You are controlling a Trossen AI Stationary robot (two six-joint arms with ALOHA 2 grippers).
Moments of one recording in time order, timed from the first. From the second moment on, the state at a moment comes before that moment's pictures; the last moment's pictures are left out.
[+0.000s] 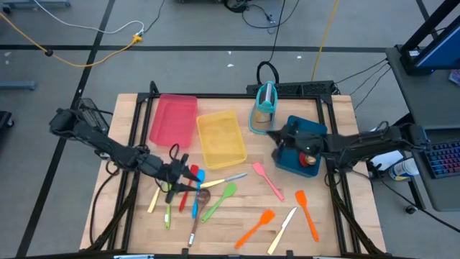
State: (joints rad) left arm -0.42 1.04 0.40 0.38 -0.11 -0.26; right arm 0.01 1.02 0.49 0.20 0.48 0.13
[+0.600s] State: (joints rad) left arm -0.59 1.46 0.78 -0.01 -0.34 -0.54; right arm 0.23 1.07 0.49 0.56 0.26 -0.02
